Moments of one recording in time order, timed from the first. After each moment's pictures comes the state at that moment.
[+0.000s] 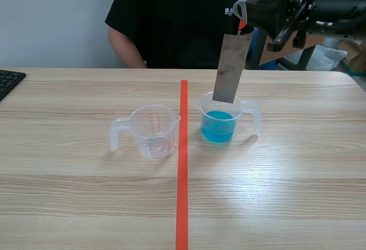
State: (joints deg) left arm 66.1 -22.1 -10.6 97.9 -9.6 -13.4 -14.2; right arm 19.9 35.5 -15.6 85.3 29.2 45.5 -1.8
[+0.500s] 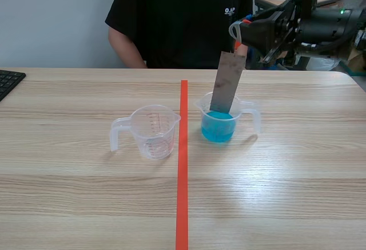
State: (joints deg) left arm 66.1 -22.3 -10.6 97.9 -9.6 -13.4 -14.2; right arm 19.9 31.8 -16.7 79.4 24.5 45.4 -0.3
